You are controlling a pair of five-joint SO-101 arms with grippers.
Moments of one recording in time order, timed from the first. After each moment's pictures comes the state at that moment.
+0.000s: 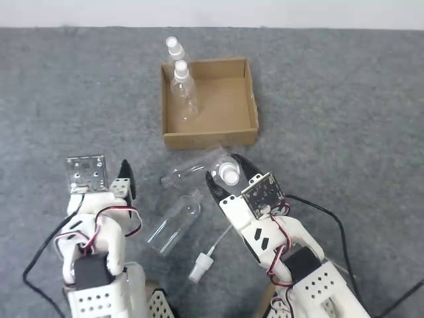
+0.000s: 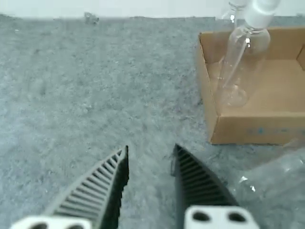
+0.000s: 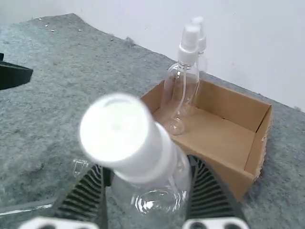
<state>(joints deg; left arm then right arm) -16.7 -95.9 82.6 57.5 -0.4 -37.0 -82.3 92.8 13.5 5.3</state>
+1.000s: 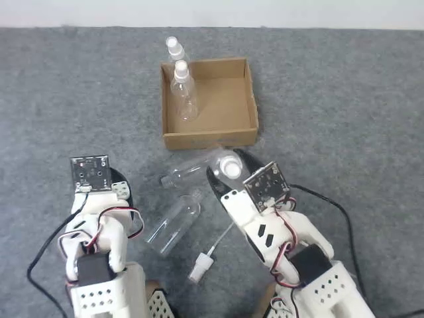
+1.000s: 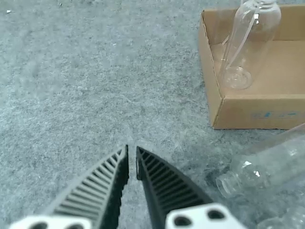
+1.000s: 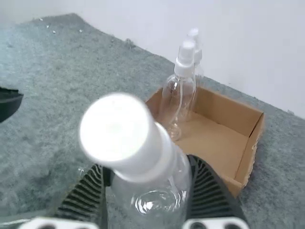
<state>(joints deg) -16.7 -95.8 86.4 57.2 -0.4 -37.0 -82.3 78.2 29.3 5.3</state>
